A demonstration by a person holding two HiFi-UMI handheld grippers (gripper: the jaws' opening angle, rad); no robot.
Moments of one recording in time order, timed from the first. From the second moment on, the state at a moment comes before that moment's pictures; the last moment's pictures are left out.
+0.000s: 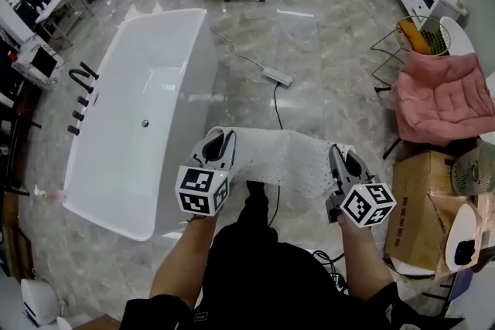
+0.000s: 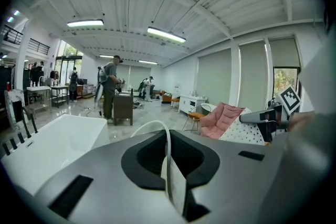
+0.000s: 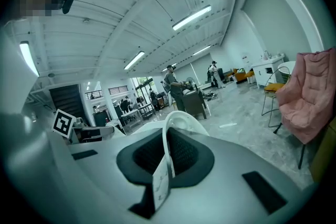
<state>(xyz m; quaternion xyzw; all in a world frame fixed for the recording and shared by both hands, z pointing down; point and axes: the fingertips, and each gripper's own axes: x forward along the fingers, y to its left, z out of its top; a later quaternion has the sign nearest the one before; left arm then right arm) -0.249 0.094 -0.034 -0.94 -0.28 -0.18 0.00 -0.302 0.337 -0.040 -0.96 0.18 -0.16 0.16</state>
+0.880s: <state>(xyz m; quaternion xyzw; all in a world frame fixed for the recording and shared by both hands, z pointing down) 0.071 0.088 -0.005 -0.94 -0.27 -0.19 -0.05 0.042 0.318 -0.037 -0.95 0.20 -0.19 0.13</state>
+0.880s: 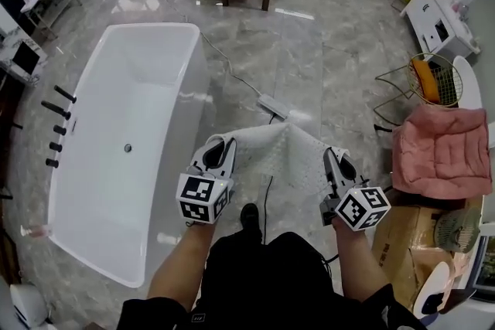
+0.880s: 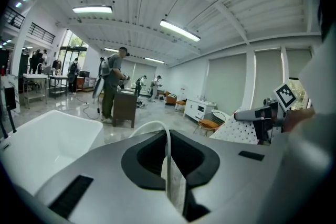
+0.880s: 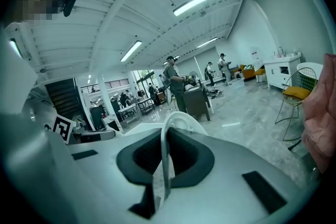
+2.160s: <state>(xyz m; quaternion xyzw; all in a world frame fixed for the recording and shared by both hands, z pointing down) 0.198 -0.019 -0.008 -0.97 0.12 -0.19 -0.10 0.326 0.167 -0.023 -0.79 0.55 -0.25 0.08</state>
